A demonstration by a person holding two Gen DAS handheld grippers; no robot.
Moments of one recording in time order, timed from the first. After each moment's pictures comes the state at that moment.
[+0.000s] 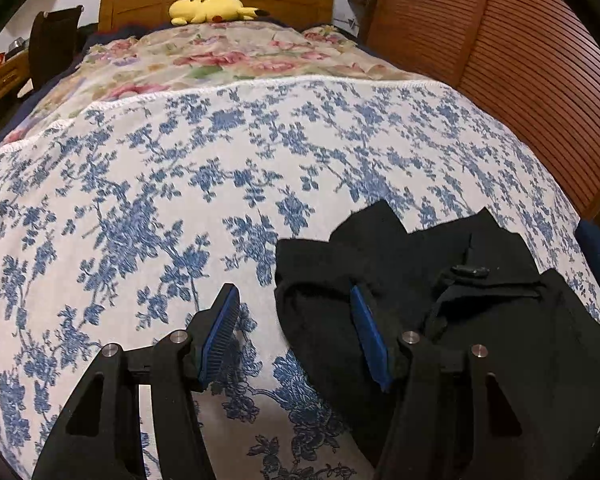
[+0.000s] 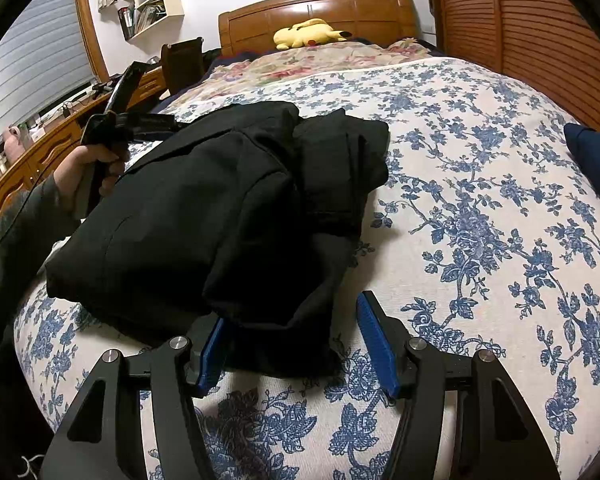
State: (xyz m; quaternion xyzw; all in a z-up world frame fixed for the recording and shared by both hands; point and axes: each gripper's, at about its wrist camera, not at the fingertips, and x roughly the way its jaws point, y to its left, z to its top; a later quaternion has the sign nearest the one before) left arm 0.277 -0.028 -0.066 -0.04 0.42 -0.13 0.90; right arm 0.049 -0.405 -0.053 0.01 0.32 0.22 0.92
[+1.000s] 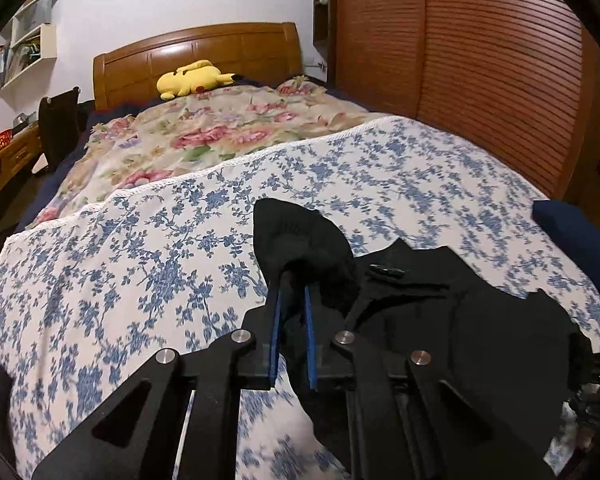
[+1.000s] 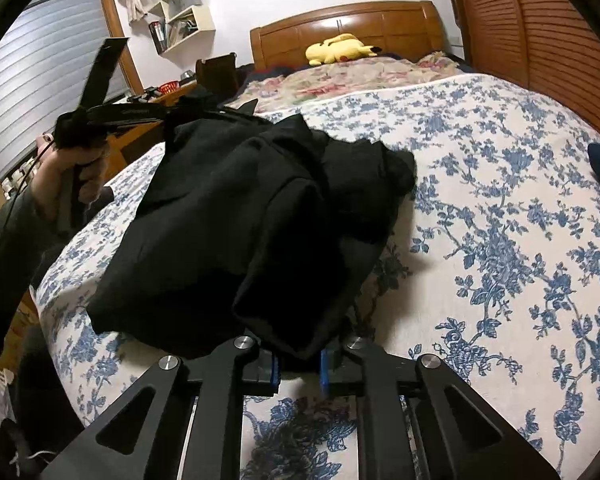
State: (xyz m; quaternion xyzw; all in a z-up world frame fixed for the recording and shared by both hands) left arm 0.169 -0.056 0.038 0.04 0.33 -0.13 0.94; right arm 0.035 -0.407 -0.038 0.02 0.28 0.28 0.92
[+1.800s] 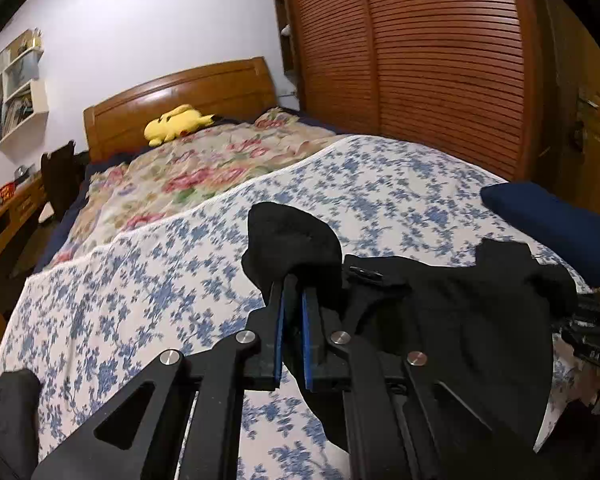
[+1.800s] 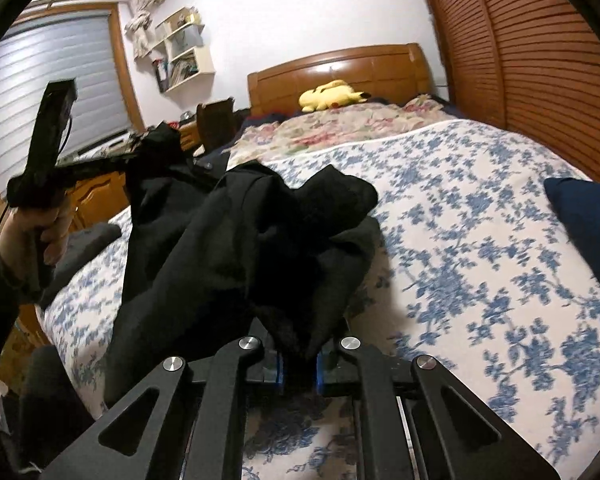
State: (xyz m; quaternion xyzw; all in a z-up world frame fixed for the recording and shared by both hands) left arm 0.072 -0.112 0.082 0.10 0.27 -0.15 0.95; right arm -0.007 -0.451 -0.013 0.05 0.21 0.25 0.95
